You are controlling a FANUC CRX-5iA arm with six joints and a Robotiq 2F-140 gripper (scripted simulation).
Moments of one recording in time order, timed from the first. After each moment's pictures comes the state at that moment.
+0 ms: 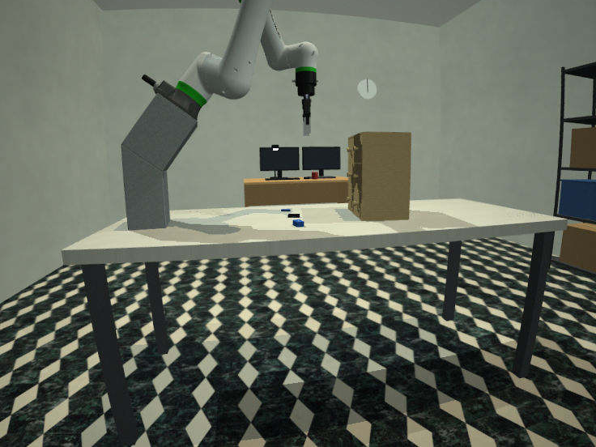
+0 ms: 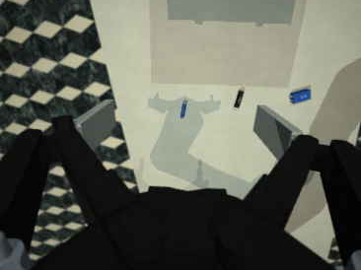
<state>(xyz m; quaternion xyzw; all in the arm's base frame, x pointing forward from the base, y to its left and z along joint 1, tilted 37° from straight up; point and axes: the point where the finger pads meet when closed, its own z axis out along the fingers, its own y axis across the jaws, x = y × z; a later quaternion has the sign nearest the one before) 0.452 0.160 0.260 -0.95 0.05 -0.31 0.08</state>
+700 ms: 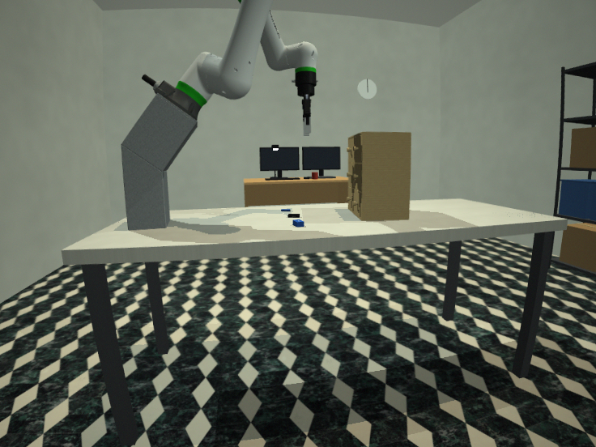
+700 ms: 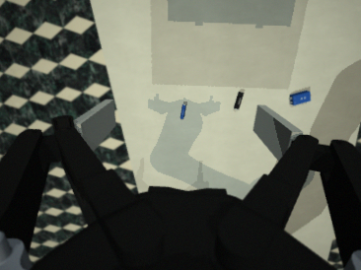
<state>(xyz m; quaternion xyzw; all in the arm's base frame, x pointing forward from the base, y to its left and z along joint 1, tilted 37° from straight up) 0.453 0.160 0.259 -0.95 0.05 -0.31 0.08</state>
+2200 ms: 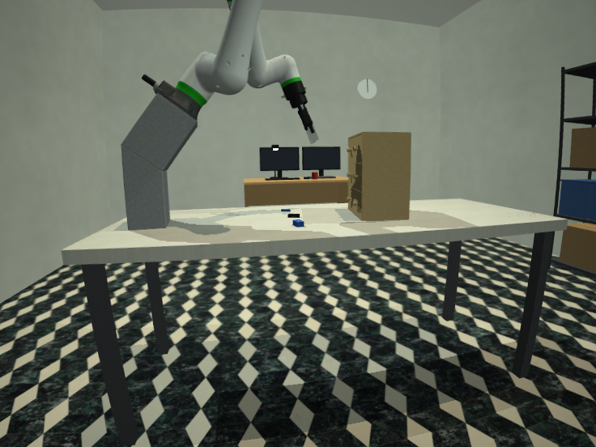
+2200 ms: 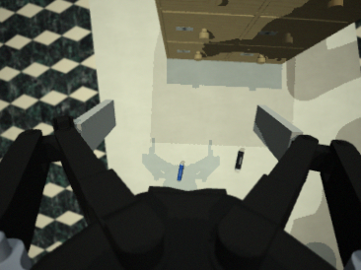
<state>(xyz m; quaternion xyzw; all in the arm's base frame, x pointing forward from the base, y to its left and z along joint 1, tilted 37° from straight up) 0.497 0.160 0.251 -0.88 0.06 -0.47 0.06</state>
